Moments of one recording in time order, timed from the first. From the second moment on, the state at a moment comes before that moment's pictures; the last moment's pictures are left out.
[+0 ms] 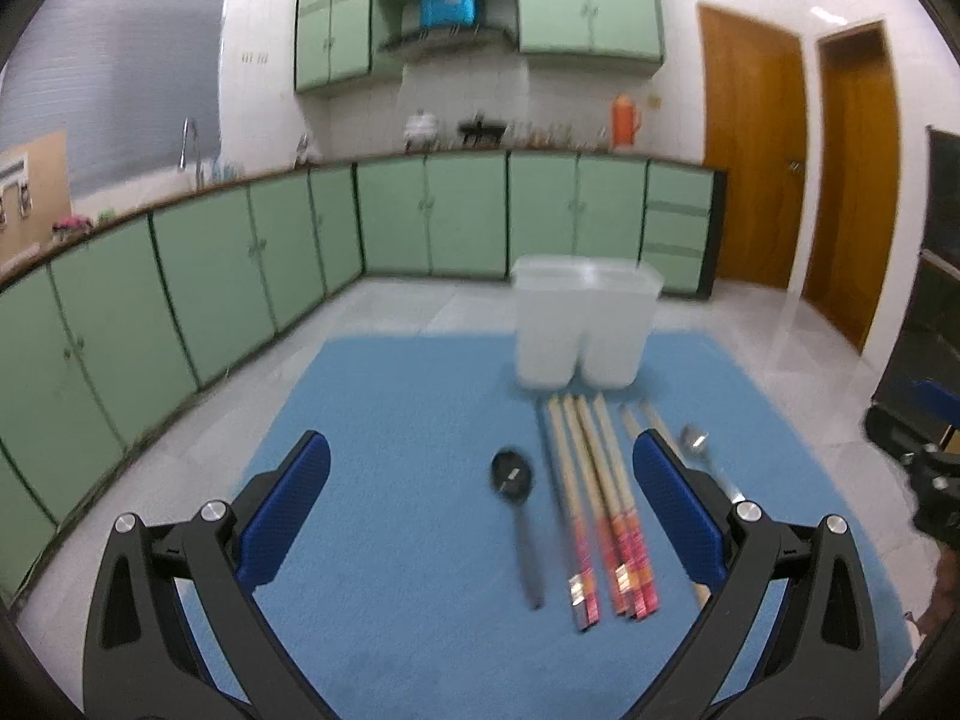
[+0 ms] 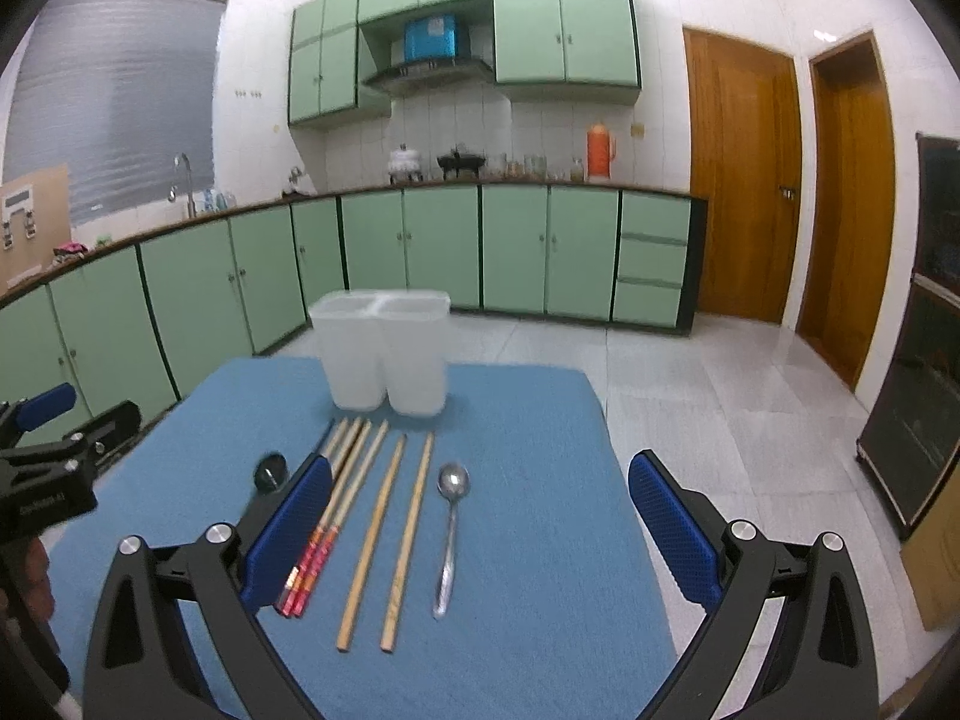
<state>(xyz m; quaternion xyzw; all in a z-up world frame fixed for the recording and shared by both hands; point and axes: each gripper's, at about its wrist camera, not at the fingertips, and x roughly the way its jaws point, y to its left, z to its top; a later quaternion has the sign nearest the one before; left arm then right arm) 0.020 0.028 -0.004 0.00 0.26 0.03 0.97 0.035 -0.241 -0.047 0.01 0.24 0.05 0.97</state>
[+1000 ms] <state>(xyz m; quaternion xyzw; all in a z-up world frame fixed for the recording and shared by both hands) 0.171 0.038 -0.111 -0.03 0.46 0.01 0.89 0.202 -0.217 -0.149 0.02 0.46 0.11 0.88</state>
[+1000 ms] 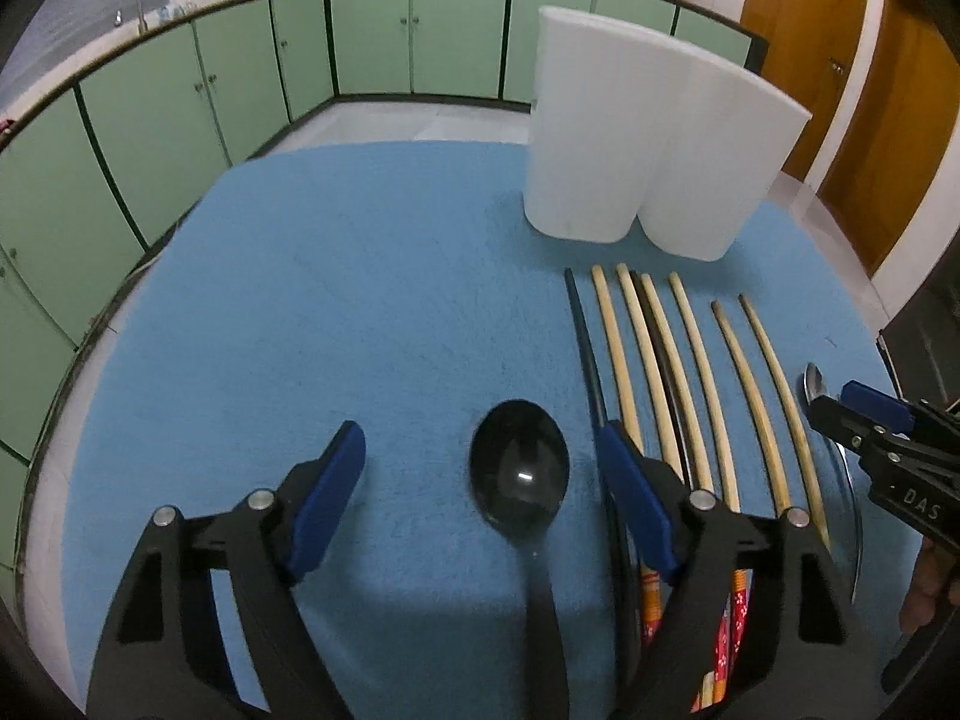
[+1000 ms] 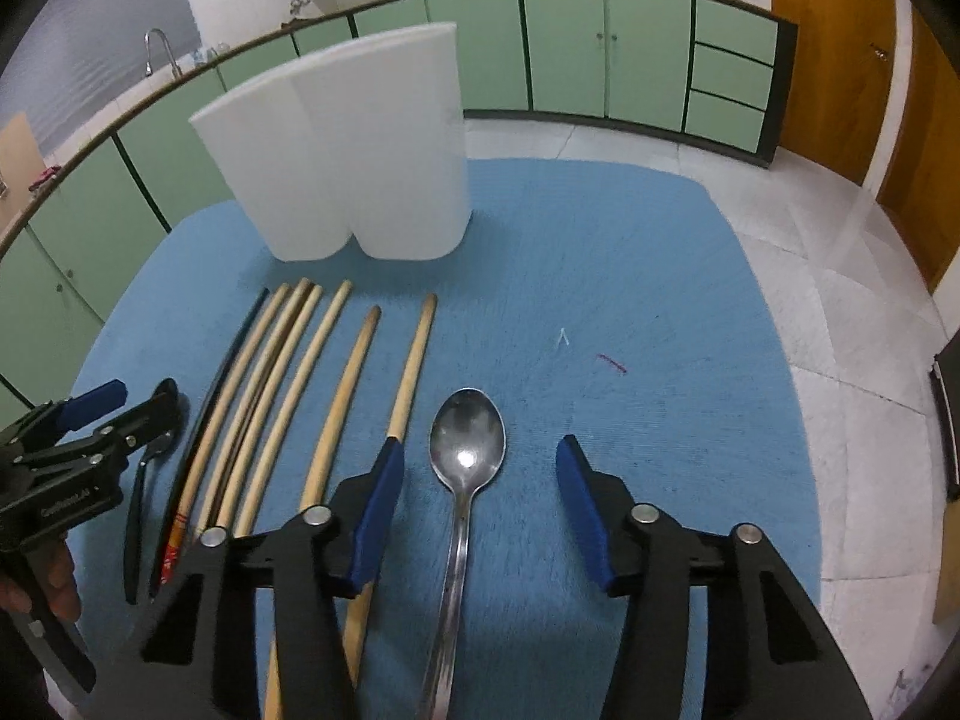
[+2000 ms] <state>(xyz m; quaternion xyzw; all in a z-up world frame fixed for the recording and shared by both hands) 0.141 0.034 -0.053 -0.08 0.32 -0.07 0.94 0.181 -0.231 -0.080 0.05 0.34 0.15 0.93</state>
